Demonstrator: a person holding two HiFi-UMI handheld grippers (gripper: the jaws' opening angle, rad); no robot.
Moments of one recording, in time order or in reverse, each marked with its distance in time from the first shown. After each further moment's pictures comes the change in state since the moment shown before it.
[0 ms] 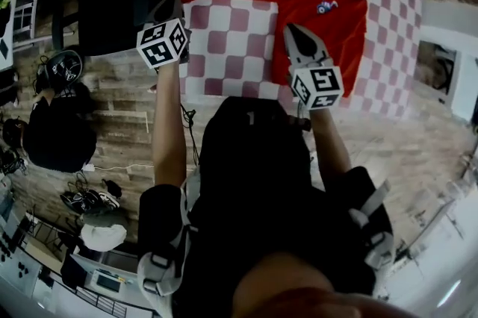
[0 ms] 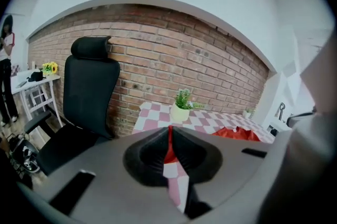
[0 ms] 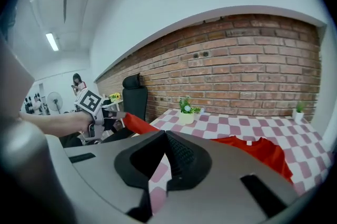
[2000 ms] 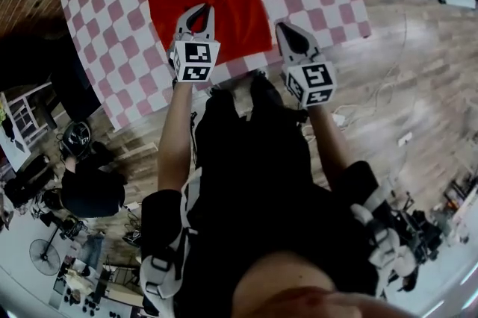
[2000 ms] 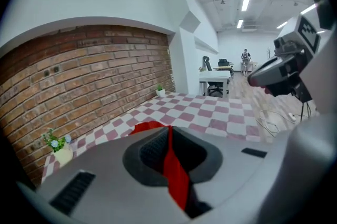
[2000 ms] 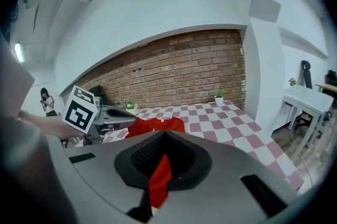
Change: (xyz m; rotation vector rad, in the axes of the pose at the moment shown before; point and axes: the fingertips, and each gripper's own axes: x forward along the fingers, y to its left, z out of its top) left arm 0.020 -0.543 -0.122 0.774 0.030 -0.487; right arm -0.306 -0.263 -0.138 0.225 -0.048 -0.331
